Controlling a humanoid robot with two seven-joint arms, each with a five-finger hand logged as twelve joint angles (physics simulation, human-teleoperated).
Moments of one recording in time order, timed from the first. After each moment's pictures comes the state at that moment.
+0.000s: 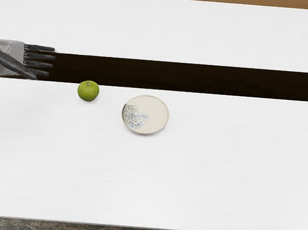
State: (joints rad) left arm -0.98 0.82 -0.57 -0.88 -0.04 -0.61 0.61; right arm -0.04 0.00 0.06 0.23 -0.02 -0.31 -0.20
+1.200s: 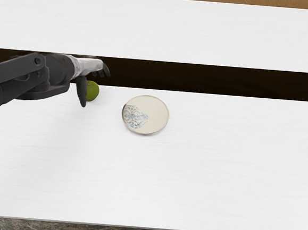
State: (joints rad) left arm -1.12 0.47 -0.32 -1.27 1.29 -0.30 0.61; right arm -0.04 0.00 0.06 0.23 -0.02 -0.31 -0.20
